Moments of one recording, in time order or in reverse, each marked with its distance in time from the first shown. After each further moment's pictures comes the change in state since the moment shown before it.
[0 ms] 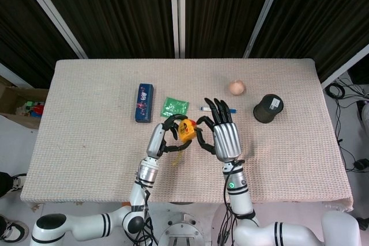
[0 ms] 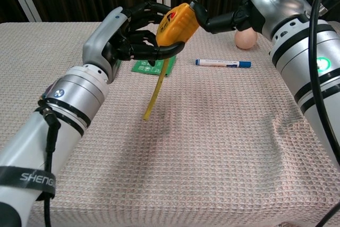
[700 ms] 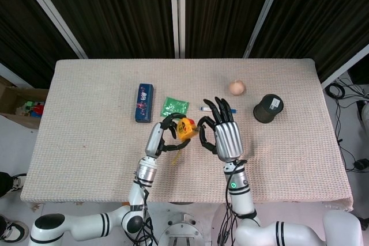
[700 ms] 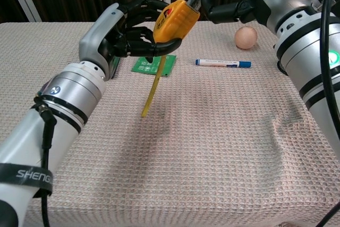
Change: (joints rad) left arm 0.006 0.010 -0.006 -0.011 -0.004 0.006 0.000; right arm 0.006 0.015 0.001 -0.008 -0.021 0.024 0.030
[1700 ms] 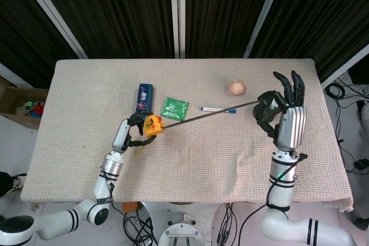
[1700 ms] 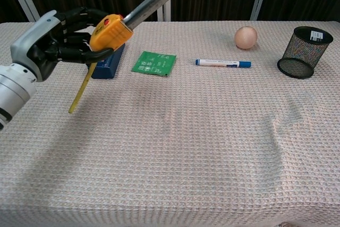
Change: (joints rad) left arm 0.086 0.255 0.105 0.108 0.078 -0.014 -0.290; right arm -0.099 0.265 0.176 -0.184 -0.020 0.188 0.135
